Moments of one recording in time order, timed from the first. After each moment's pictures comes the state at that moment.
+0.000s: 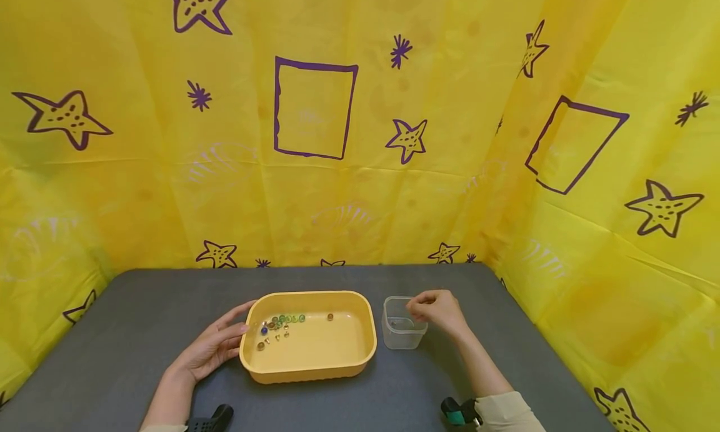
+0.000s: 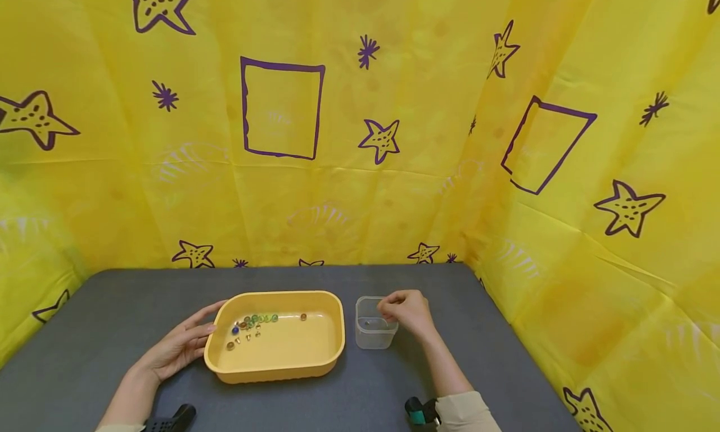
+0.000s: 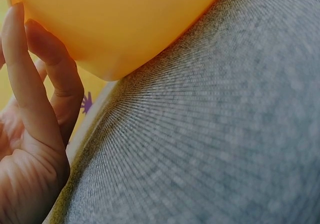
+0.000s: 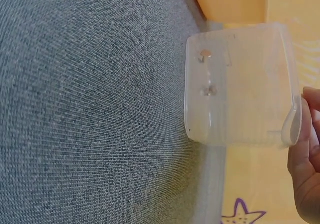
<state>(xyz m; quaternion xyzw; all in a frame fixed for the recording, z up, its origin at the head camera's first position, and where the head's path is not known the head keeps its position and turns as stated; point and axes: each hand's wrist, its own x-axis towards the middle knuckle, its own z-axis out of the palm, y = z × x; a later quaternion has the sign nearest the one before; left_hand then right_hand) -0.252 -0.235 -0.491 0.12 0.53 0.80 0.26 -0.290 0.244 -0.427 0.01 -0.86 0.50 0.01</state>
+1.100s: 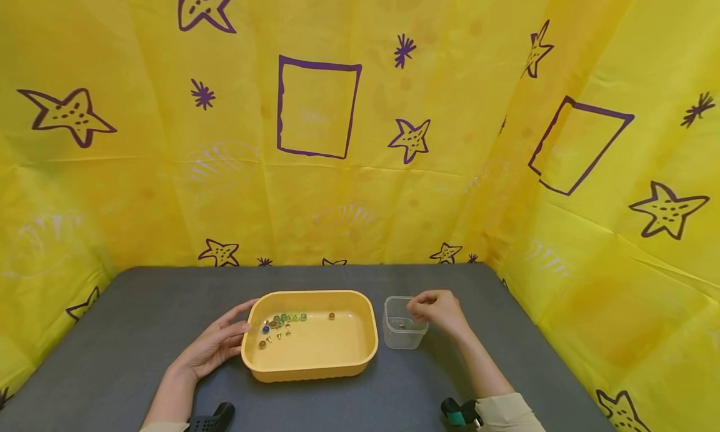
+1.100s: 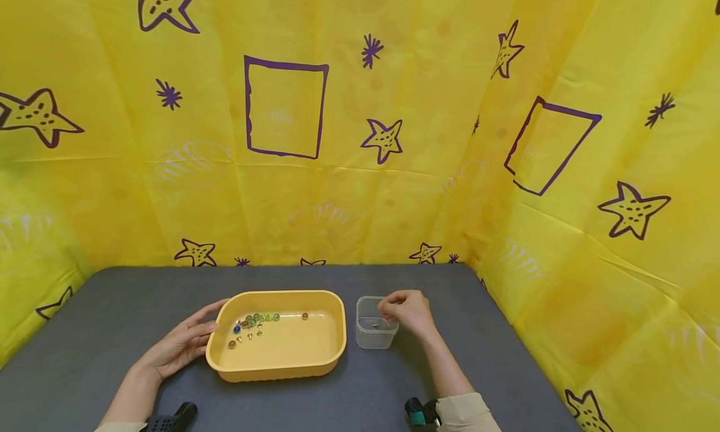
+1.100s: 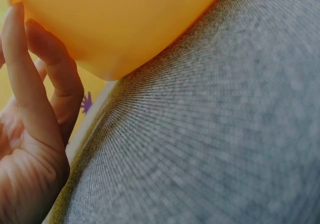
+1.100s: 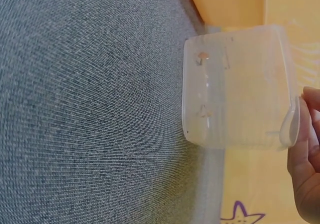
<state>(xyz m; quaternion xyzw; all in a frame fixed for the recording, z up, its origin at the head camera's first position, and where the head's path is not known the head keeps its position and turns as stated) -0.252 -0.234 -0.492 0.12 0.53 0.80 0.25 -0.290 0.241 -0.425 0.00 -0.87 0.50 0.00</state>
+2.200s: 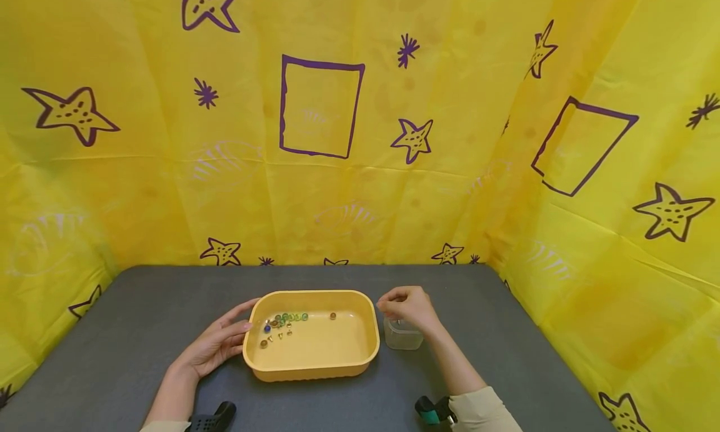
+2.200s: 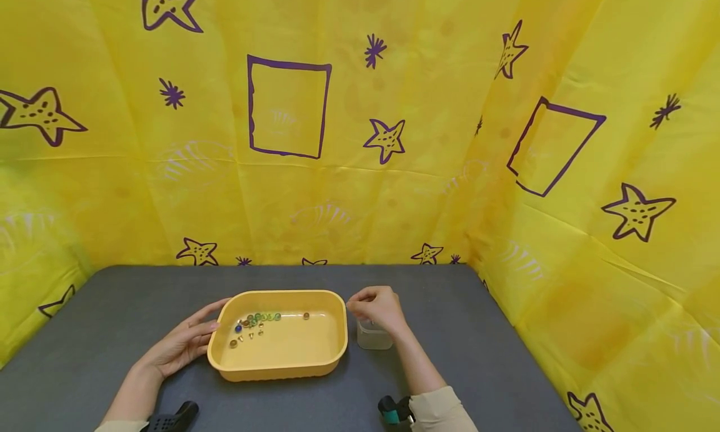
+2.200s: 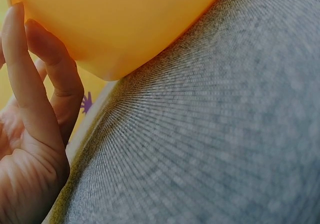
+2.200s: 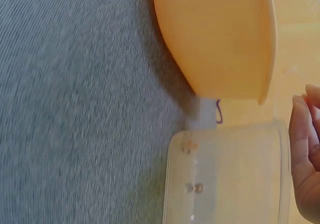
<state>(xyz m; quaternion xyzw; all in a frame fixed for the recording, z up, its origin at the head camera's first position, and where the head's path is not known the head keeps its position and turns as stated) -0.251 -0.234 -0.491 0.13 0.52 0.81 0.25 -0.291 0.185 -0.419 0.07 -0.85 0.52 -0.03</state>
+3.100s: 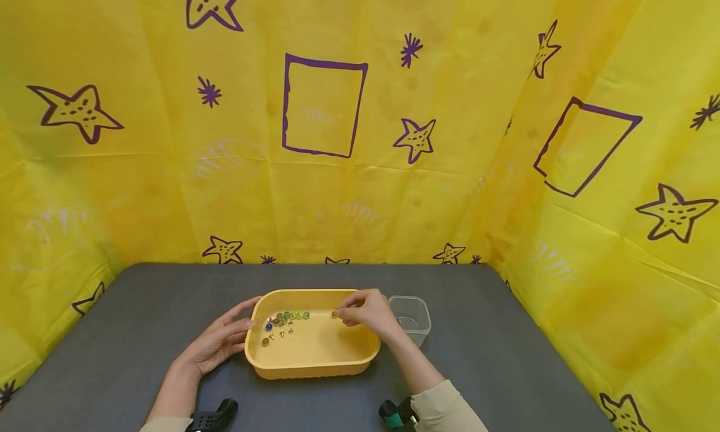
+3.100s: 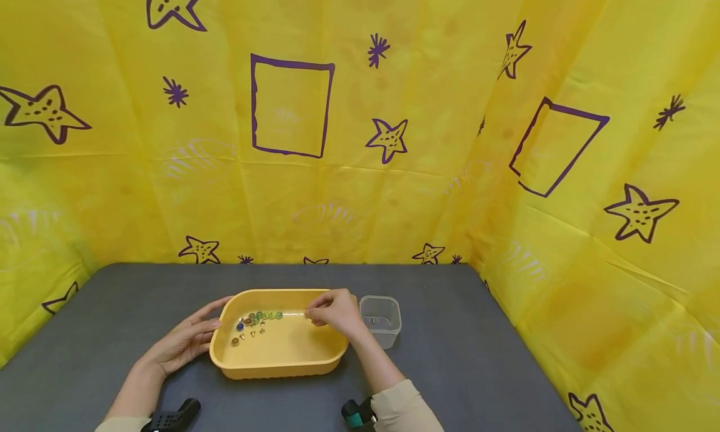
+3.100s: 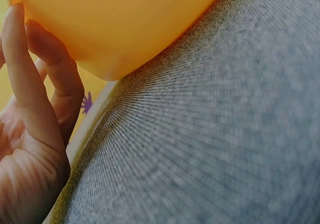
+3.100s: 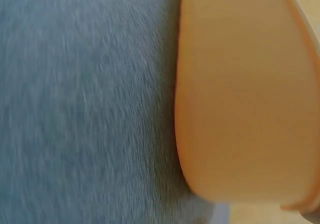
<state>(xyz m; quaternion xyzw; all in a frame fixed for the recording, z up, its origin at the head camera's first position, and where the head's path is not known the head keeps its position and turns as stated) -0.252 -0.233 -0.492 0.11 0.55 0.79 0.24 -0.290 0.111 -0.434 0.14 -0.81 0.56 -0.09</state>
